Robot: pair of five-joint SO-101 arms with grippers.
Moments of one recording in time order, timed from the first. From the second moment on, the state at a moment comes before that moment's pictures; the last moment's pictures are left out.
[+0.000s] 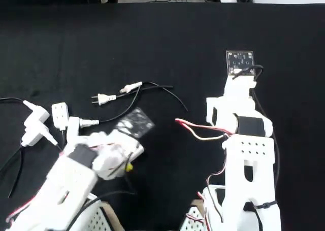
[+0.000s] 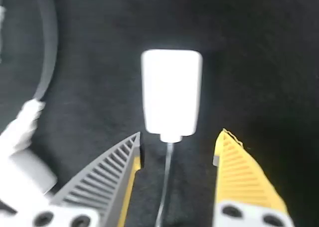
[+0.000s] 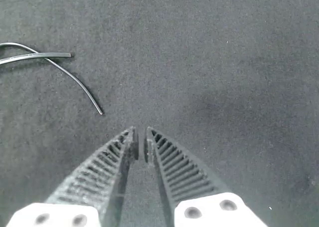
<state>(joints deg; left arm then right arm) 18.3 -60.4 69.5 66.9 -25.1 5.2 -43.3 49.8 56.7 4.1</state>
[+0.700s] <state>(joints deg) -27.8 -93.1 89.0 55.3 -25.1 -27.3 -40.1 57.9 39.6 -6.7</state>
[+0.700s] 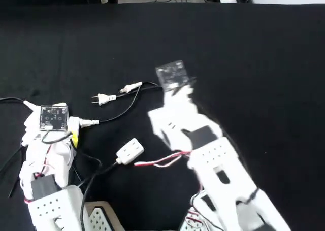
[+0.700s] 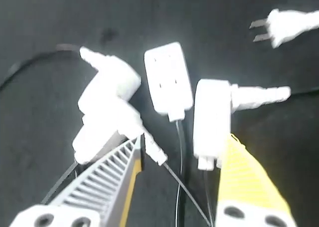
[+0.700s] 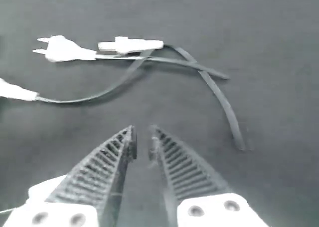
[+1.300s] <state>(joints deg) -34.5 -99.7 96.7 57.7 -25.1 -33.4 10.8 24.6 25.7 -60.8</state>
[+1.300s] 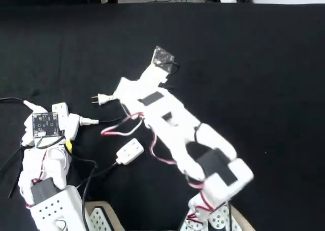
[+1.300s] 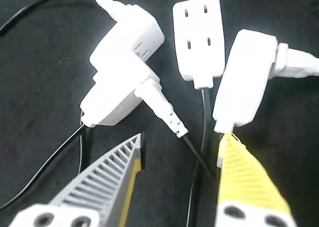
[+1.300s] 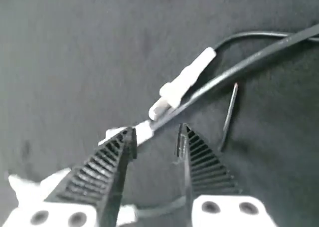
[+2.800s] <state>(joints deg) -34.5 -101.8 96.7 60.3 -25.1 -30.0 34.3 -9.7 54.3 -67.3</state>
